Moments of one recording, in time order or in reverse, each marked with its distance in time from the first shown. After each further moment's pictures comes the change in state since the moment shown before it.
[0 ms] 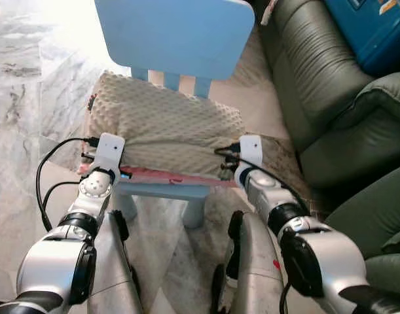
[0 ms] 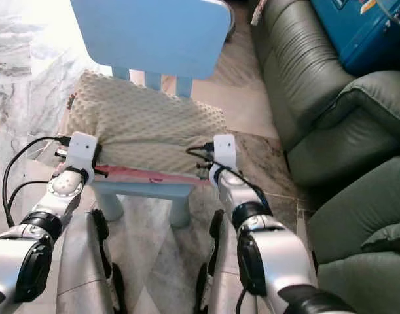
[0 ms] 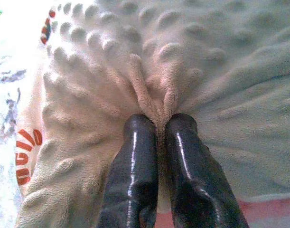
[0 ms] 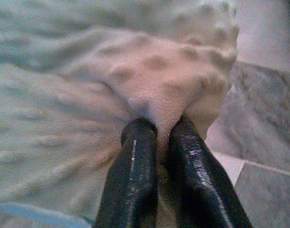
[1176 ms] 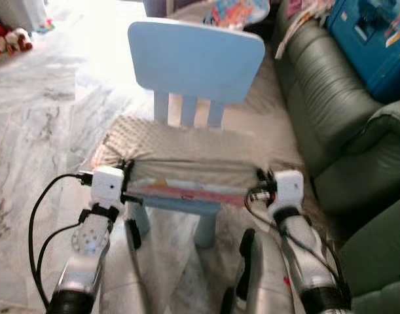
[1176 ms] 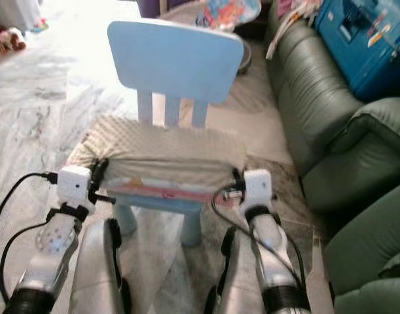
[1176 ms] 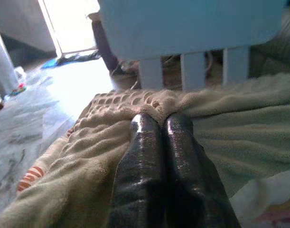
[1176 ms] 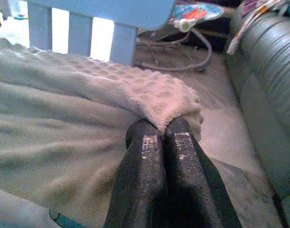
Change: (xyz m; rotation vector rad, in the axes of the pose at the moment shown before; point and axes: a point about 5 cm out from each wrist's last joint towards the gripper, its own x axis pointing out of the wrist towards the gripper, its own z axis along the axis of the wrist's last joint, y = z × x) left arm -0.085 -0.029 -0.007 -0.147 -0.334 -0.118; right arm -0.083 -0.046 -0.058 -0.145 -0.381 -0.050
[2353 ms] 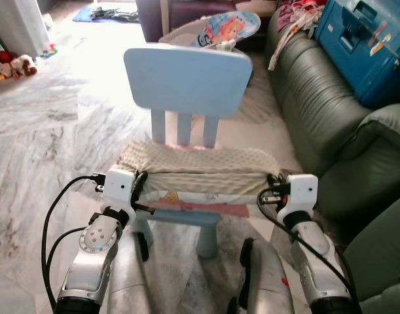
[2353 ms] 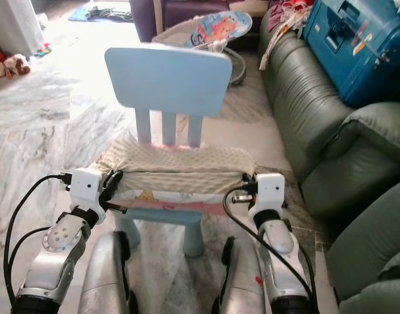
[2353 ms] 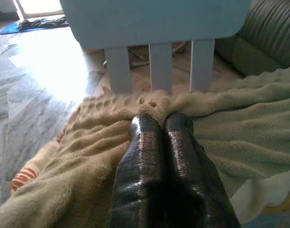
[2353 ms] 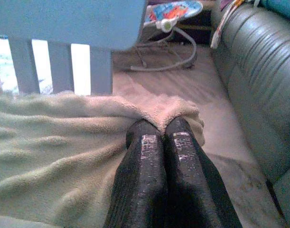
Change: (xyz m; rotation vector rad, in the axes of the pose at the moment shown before) left arm -0.002 -0.020 -0.002 -0.121 0.199 -0.089; right arm -0.006 -0.010 0.012 0.073 0.047 -0.042
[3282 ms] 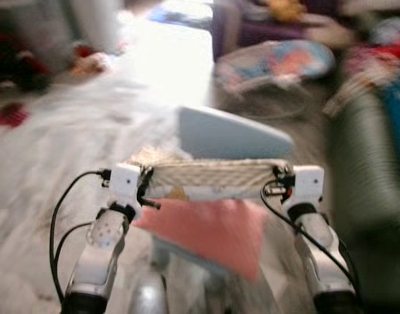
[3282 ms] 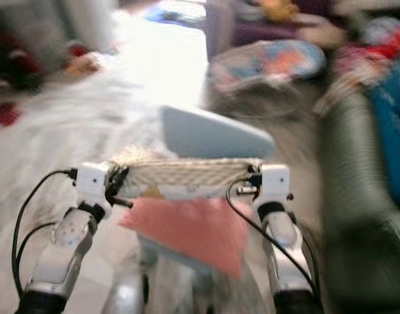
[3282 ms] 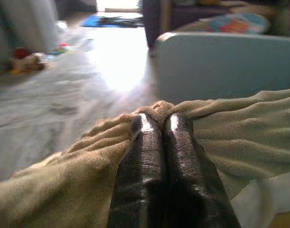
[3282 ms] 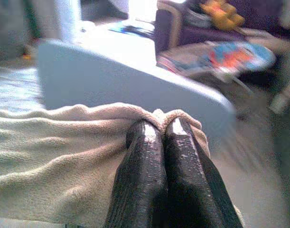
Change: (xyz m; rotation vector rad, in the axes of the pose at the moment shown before) left arm 0.008 -0.007 0.008 -0.025 -0.017 -0.006; right arm 0.006 -0.003 0.015 -0.036 -0.039 -0.029
